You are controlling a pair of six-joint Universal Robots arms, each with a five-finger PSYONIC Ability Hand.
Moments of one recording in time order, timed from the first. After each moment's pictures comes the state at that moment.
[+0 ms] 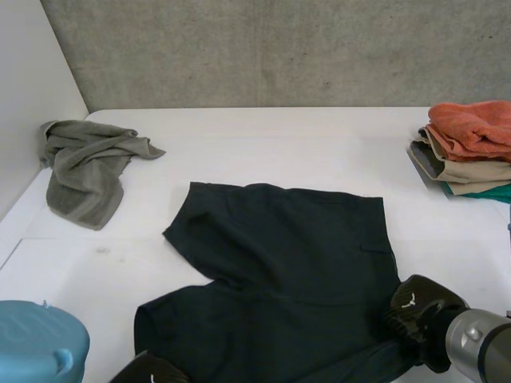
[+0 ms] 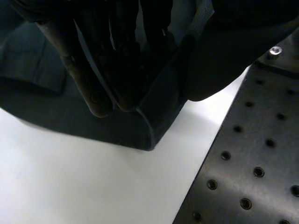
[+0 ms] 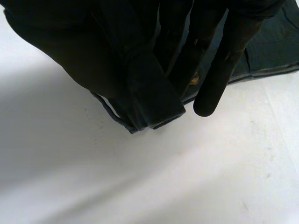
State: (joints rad) left arm 3.92 -1.60 -1.97 2.68 -1.65 3.47; right arm 1.91 -1.46 1.91 0.40 1.49 2.20; left_hand 1.15 1.19 1.19 1.20 1.00; right_hand 1.14 1.19 1.19 1.20 1.01
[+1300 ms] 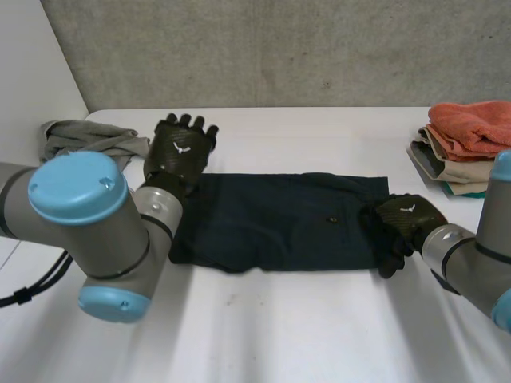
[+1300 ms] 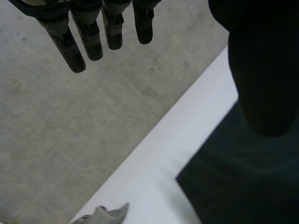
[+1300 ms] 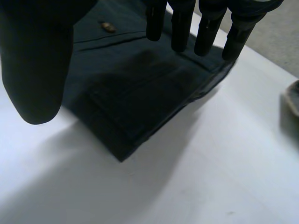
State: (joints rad) left arm 4.13 -2.02 -1.51 3.53 -1.70 3.63; right arm 1.82 -1.15 1.64 0.03 1.40 2.75; left_hand 0.19 0.21 0.21 0.20 0.05; right_hand 0.27 0.29 0.29 0.29 0.12
